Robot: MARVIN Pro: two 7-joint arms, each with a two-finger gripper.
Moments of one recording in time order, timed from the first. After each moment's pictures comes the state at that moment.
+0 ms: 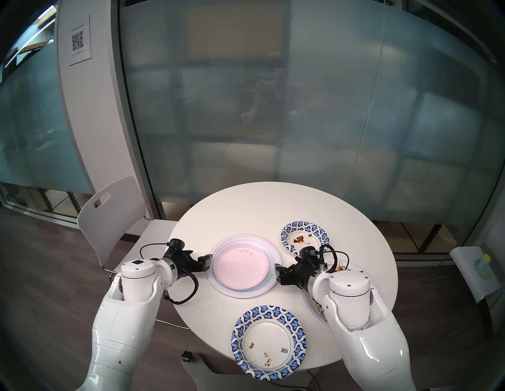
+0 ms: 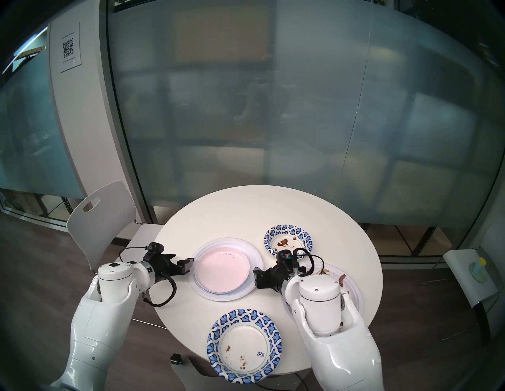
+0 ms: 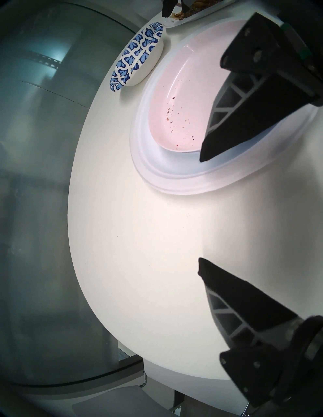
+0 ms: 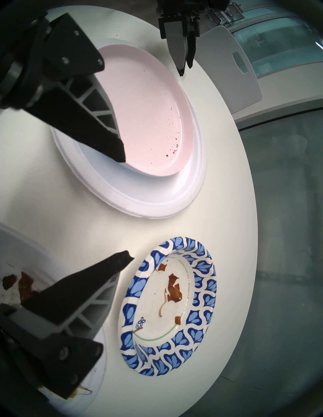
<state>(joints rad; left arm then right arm) 1.64 -1.34 -1.63 -1.65 -0.19 0.59 -0.40 -1.77 -1.37 1.38 -1.97 0.12 0.74 0.12</state>
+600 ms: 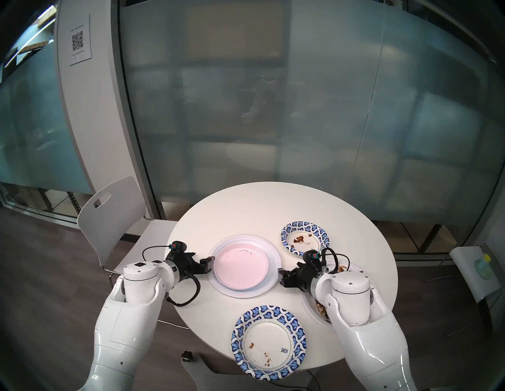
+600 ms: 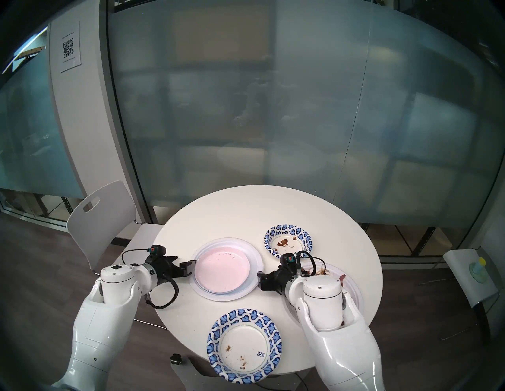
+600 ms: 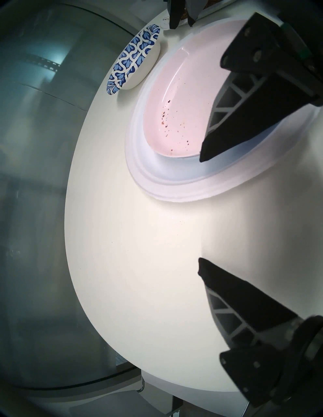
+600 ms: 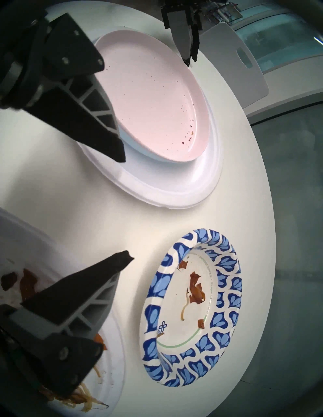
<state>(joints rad) 1.64 -1.35 -1.62 -1.63 -0.19 0.57 -0.40 -1.74 -1.37 1.41 -1.89 0.15 0.74 0.16</state>
